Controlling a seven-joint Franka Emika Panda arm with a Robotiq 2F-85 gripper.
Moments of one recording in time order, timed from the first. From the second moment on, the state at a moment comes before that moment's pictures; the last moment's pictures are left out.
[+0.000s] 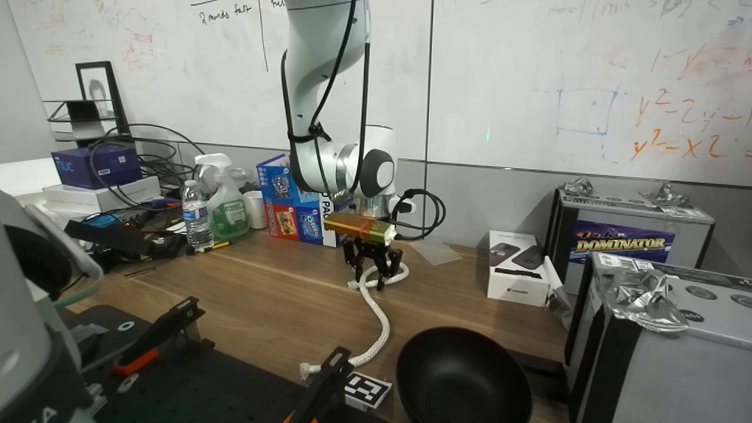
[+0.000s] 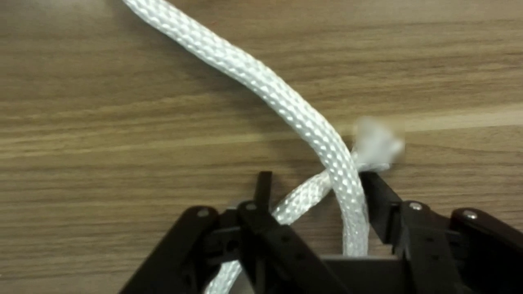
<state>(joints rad) 0.03 0.85 0.02 -1.97 0.00 2.74 0.07</state>
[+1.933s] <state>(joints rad) 0.20 0.10 0.08 -1.90 -0.11 2.37 0.36</state>
